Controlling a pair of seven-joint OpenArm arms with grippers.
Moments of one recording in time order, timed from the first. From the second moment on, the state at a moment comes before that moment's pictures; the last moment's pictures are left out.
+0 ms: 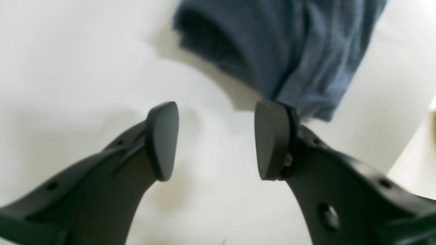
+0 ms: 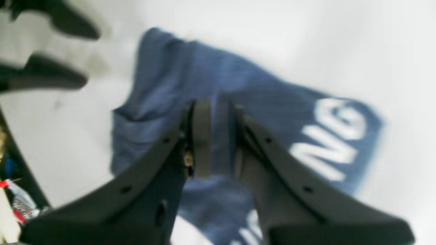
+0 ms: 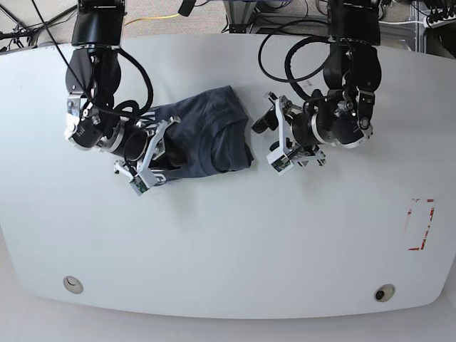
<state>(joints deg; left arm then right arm) -1.9 -4.6 4.7 102.2 -25.6 -42.8 71.4 3.4 14.2 6.4 97.9 40.4 38.5 -62.9</state>
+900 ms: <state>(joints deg) 0.6 2.2 16.6 93.8 -8.9 -42.8 63.7 9.2 25.2 -5.8 61.9 42.2 41.1 -29.1</state>
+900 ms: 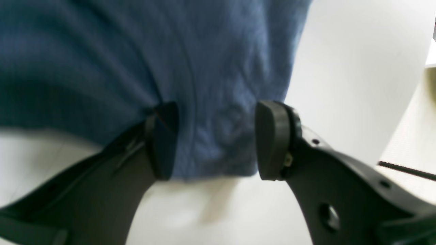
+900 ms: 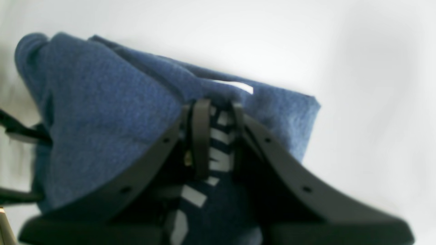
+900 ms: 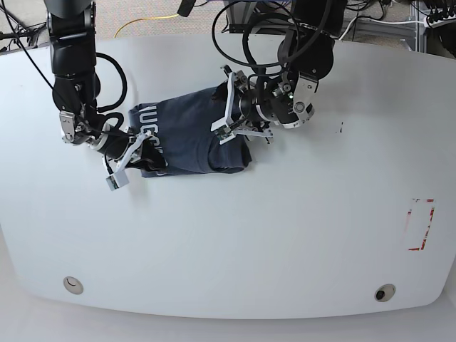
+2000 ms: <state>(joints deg) -26.8 -9.7 16.7 74.4 -8.7 -42.9 59.6 -12.8 17.0 9.3 104.4 40.6 32.1 -53.6</state>
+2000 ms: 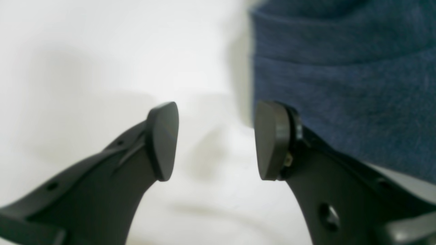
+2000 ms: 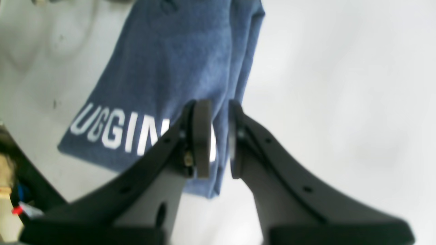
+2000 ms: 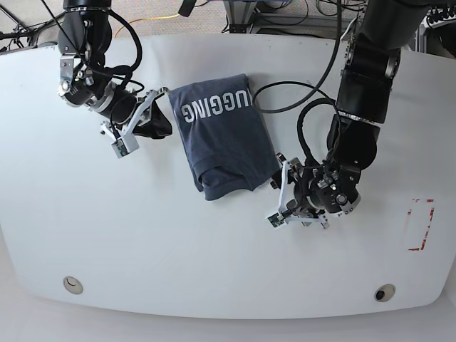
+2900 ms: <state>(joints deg) -3.9 -6.4 16.9 94.3 -8.5 -42.8 61.5 -12.6 9.3 5.2 99.4 24.6 32.5 -53.9</state>
